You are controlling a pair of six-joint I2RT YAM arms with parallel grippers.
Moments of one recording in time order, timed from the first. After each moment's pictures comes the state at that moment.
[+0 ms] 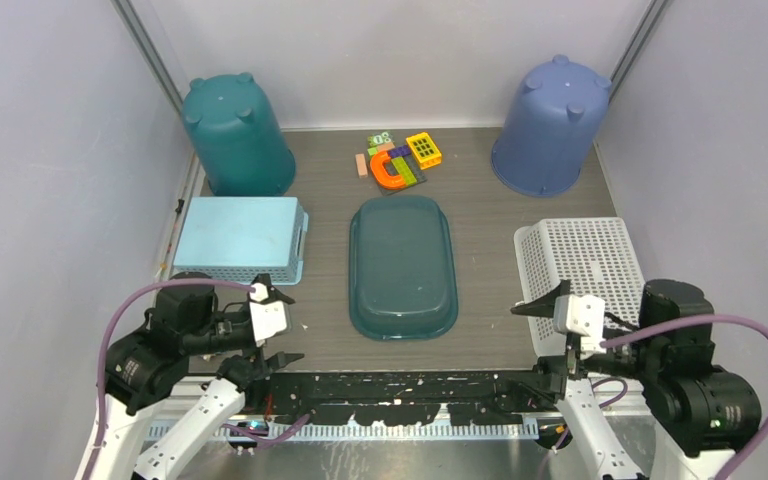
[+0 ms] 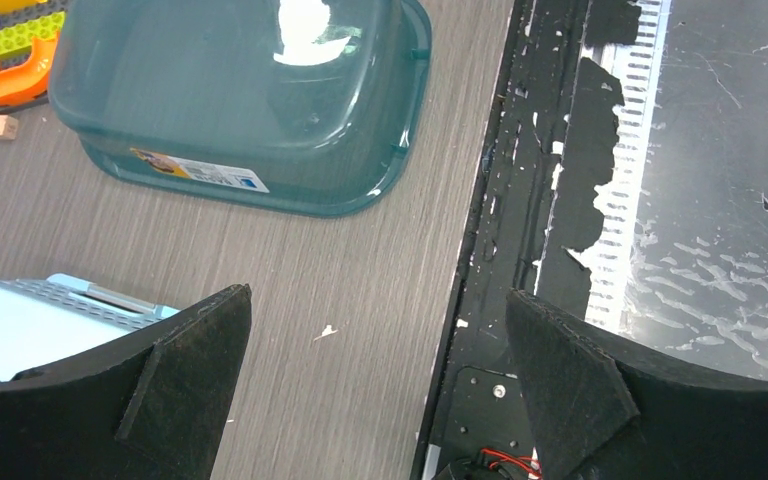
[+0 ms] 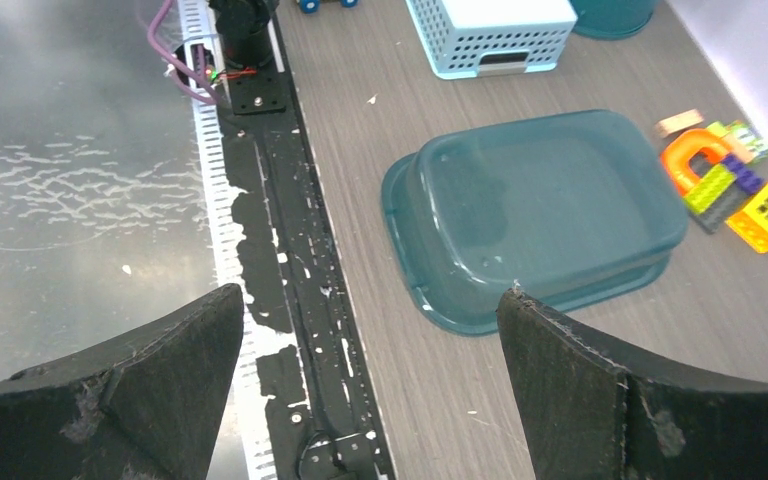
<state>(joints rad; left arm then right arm) -0.49 0.46 1.03 -1.20 0.64 0.61 0.04 0.56 1.46 -1.57 -1.12 -0.79</state>
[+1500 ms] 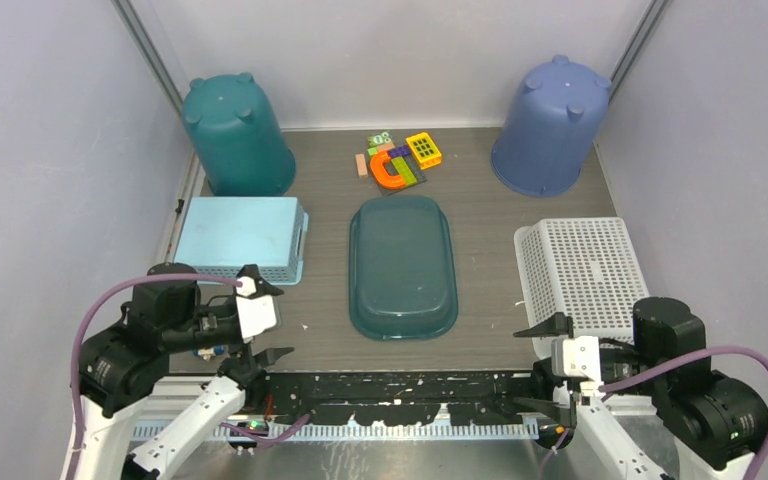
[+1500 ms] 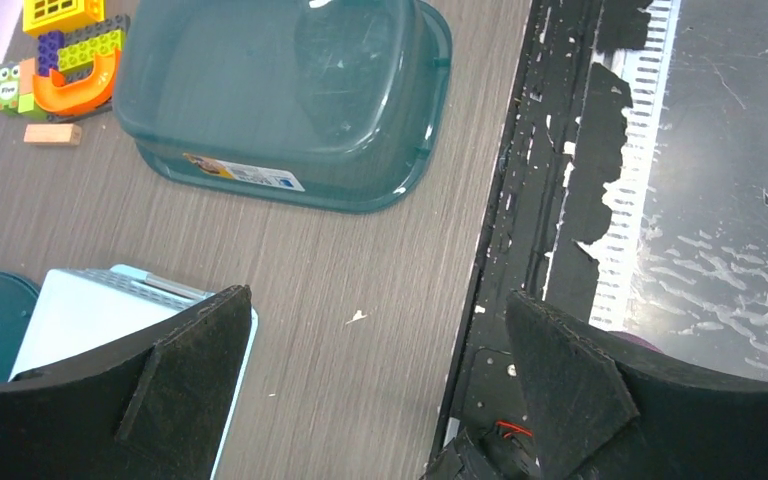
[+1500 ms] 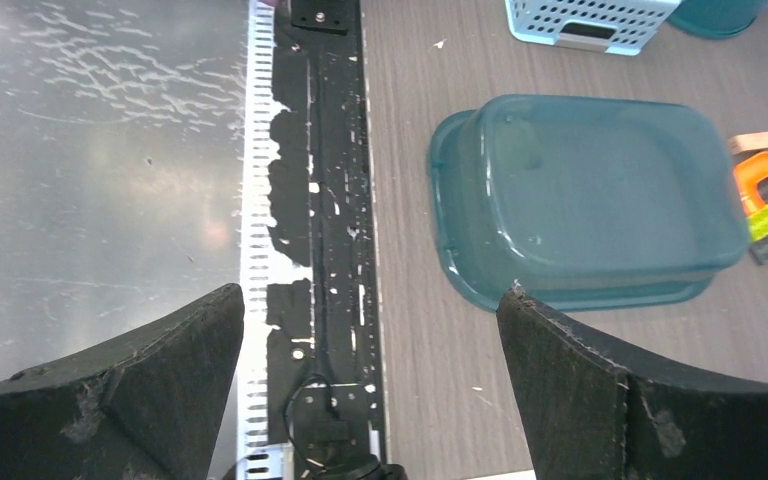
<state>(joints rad) -0.49 0.57 1.24 -1.30 0.60 0.64 0.31 0.46 1.30 -1.56 -0.97 -0.87</state>
